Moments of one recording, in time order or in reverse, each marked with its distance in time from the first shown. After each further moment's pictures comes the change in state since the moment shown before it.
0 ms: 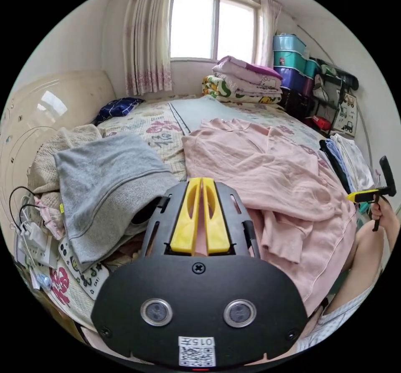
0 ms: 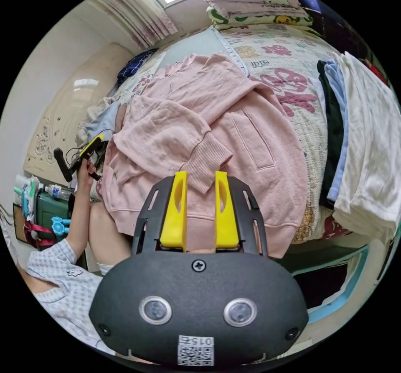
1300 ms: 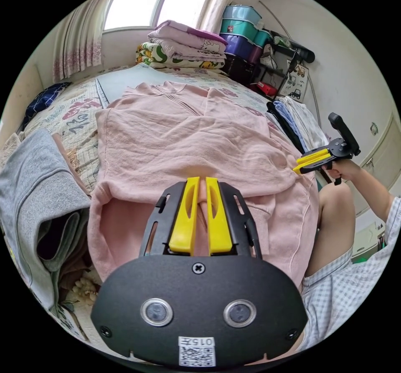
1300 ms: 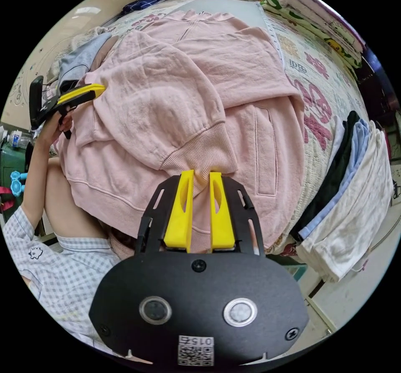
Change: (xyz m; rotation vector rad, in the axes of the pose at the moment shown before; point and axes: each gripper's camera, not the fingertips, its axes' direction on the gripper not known) left arm 0.020 0.006 0.134 -0.235 0.418 0.164; right arm 0.027 0.090 0.275 -0.328 0.312 -0.275
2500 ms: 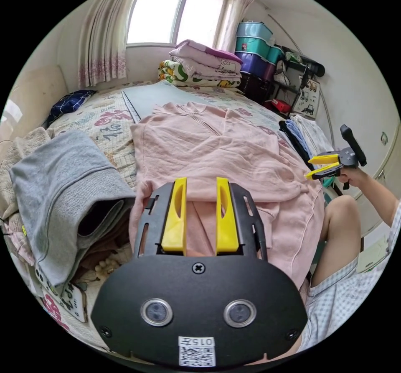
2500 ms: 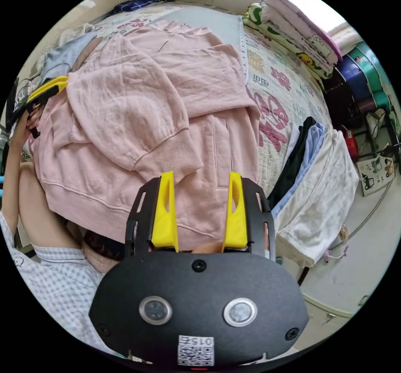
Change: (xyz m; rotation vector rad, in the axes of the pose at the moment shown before) left arm -0.011 0.062 -0.081 0.125 -0.113 -0.060; right arm 0.041 0.024 -0.014 0.100 0.239 0.052
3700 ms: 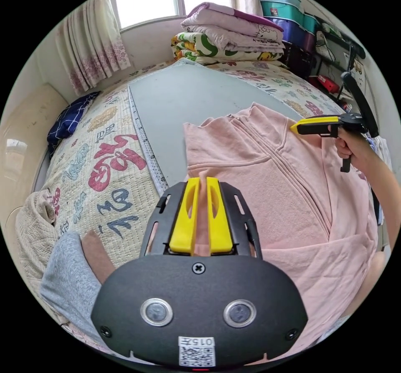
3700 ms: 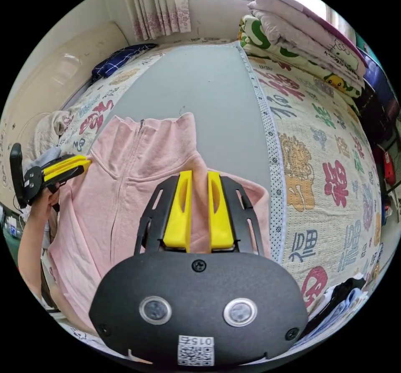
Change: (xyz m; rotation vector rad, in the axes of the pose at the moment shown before) left arm -0.055 -0.325 0.220 -0.225 -0.261 0.053; right arm 0.062 -0.496 -0.010 0.243 -0.234 0.081
